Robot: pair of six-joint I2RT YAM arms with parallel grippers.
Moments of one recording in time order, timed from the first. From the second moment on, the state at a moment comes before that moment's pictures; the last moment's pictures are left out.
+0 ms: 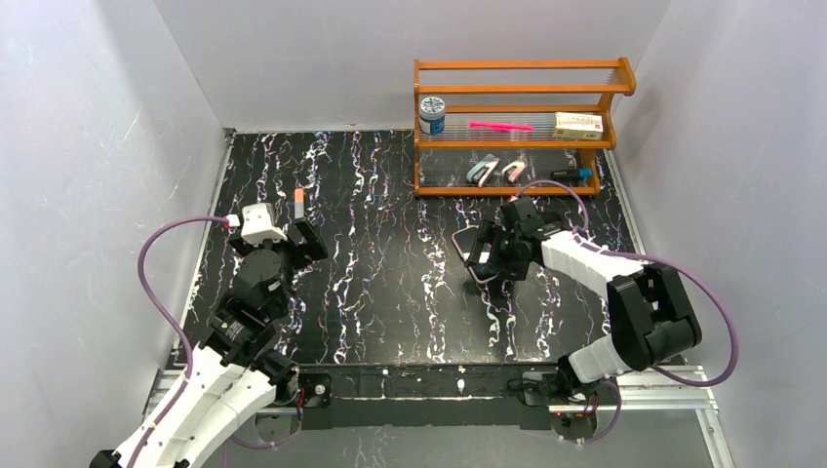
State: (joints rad) left arm -0.57 0.52 0.64 -0.30 -0.63 -0.32; right arm 0.43 1.46 0.79 -0.40 -0.17 0.72
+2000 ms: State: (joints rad) left arm -0.57 0.86 0.75 -0.37 -0.23 -0.46; right arm 0.63 1.75 1.08 -0.51 0.09 0.17
